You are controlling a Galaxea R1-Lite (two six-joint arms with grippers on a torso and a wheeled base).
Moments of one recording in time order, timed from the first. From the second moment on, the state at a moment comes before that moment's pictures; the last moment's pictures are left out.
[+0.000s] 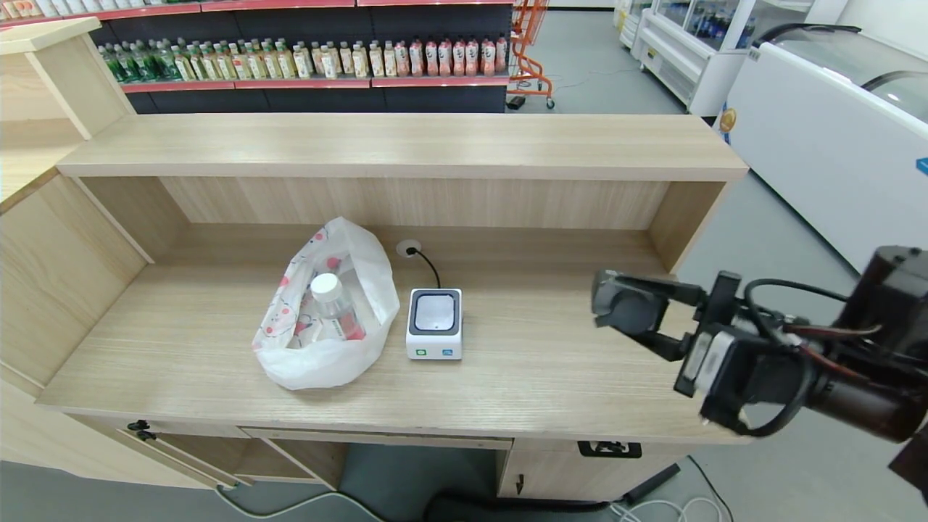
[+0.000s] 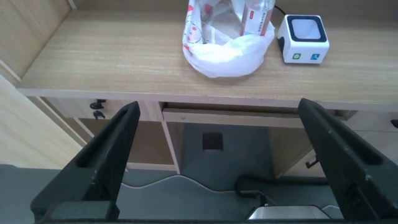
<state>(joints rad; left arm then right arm) 0.00 0.00 0.00 0.00 -0.01 0.00 0.38 1.56 -0.46 -1.12 0.46 -1.16</state>
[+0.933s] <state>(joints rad) 0.00 0.00 0.00 0.00 -0.01 0.00 0.18 1.64 -0.74 -0.84 0.39 0.45</state>
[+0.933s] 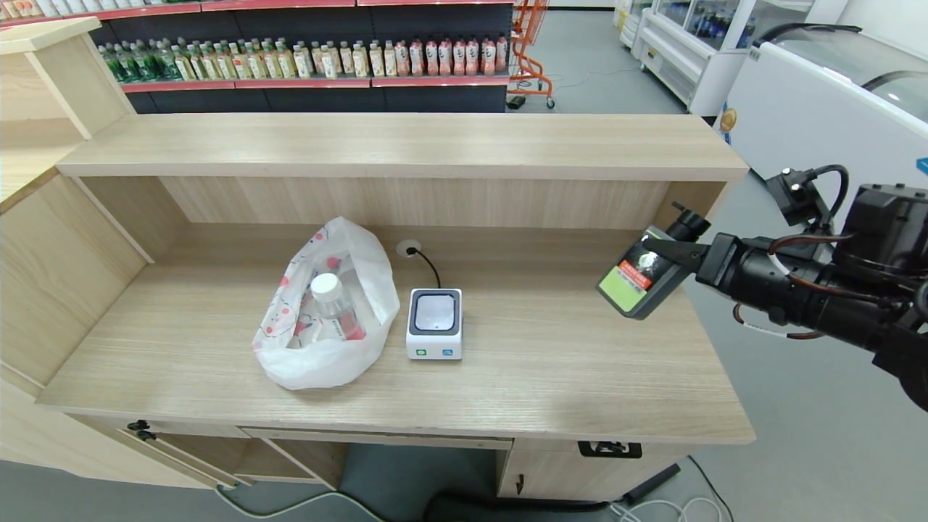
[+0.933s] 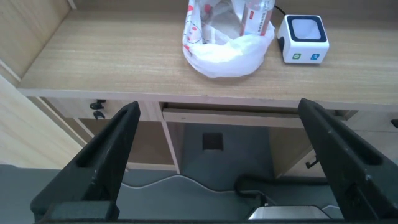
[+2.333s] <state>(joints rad) 0.00 0.00 0.00 0.00 -0.01 0.00 0.32 1.80 -0.87 -0.84 0.39 0.40</state>
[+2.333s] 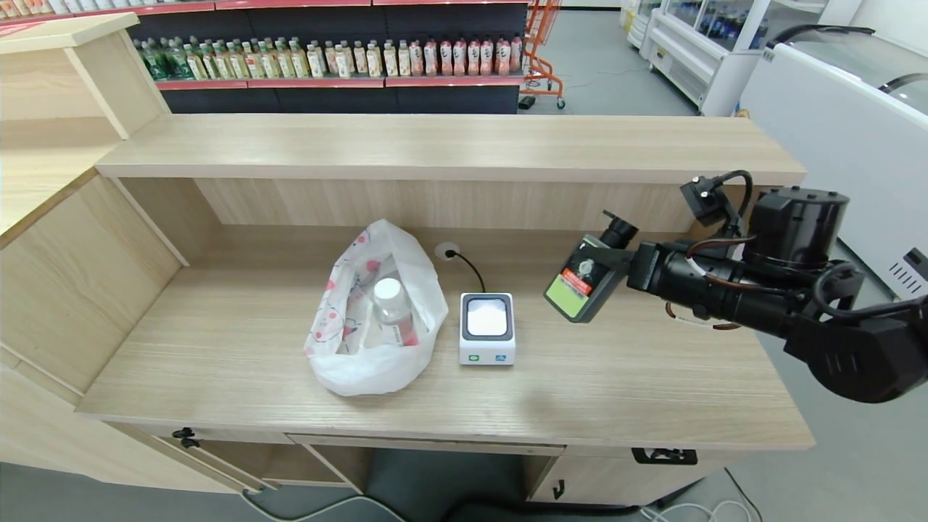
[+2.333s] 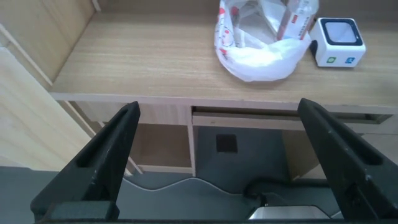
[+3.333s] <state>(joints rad) 0.00 0.00 0.00 0.00 -0.01 0.00 0.34 2.16 -1.16 -0.85 0.39 0.31</state>
